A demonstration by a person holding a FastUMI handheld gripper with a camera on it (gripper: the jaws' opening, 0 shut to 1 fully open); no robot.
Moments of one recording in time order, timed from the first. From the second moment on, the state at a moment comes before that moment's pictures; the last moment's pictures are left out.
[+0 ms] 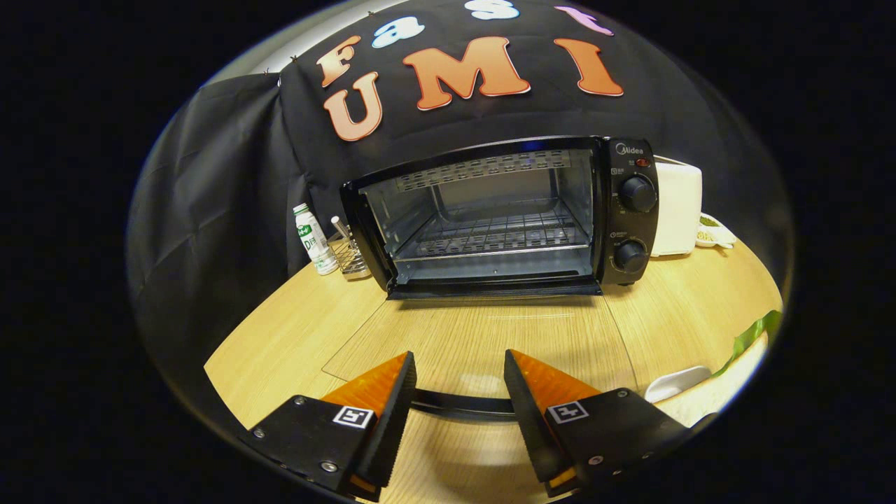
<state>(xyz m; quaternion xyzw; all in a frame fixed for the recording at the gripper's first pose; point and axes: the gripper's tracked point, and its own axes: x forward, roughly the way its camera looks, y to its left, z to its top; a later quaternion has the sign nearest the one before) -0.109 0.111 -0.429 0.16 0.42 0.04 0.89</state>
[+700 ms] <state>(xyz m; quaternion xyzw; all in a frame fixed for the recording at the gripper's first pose) -0.117 -0.016 -0.317 0.17 0.39 0.01 0.91</state>
